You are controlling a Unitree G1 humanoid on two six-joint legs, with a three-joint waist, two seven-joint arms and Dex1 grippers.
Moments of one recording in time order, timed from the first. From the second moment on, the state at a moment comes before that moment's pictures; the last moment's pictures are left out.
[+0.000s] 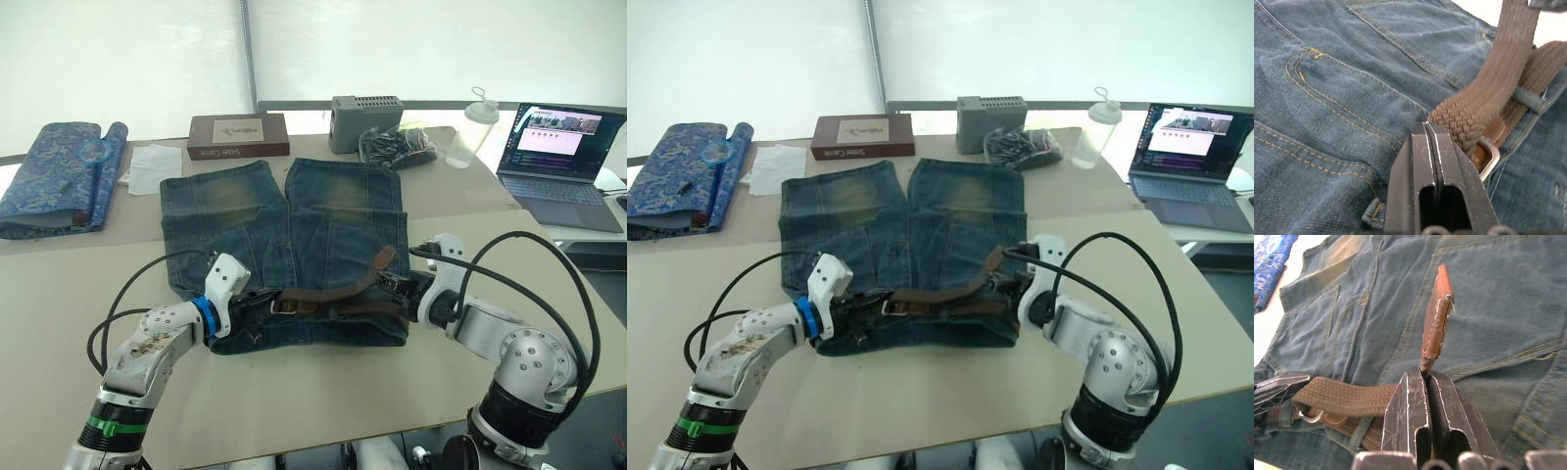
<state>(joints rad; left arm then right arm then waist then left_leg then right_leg) -0.20 0.55 -0.07 -0.21 -0.35 0.53 -0.73 -0.40 -0.12 -0.43 -0.63 0.63 1.55 0.14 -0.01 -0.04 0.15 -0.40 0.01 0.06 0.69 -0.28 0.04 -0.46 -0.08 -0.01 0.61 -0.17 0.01</state>
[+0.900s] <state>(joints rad) -0.25 0.47 0.09 -0.17 -0.71 0.78 -0.77 -0.06 -0.52 0.00 -0.69 0.42 1.05 0.24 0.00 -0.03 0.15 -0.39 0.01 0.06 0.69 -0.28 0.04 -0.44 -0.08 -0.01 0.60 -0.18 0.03</state>
